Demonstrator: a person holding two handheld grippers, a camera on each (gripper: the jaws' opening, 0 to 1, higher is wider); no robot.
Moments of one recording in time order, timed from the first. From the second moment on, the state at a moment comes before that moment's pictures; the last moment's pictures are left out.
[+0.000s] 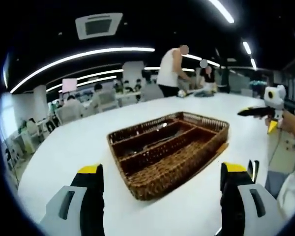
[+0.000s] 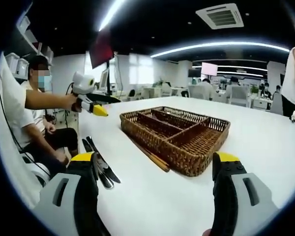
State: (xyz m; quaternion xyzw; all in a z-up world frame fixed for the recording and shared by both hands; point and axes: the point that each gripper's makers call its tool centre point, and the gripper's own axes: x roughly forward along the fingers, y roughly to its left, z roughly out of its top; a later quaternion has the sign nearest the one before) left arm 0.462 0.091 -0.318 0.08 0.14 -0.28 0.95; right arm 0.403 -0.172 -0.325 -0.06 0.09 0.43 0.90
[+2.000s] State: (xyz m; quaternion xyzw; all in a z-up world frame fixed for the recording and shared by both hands) left arm 0.445 0.097 -0.337 0.11 0.16 -0.28 0.94; right arm 0.407 -0.171 -0.324 -0.07 0.09 0.44 0.89
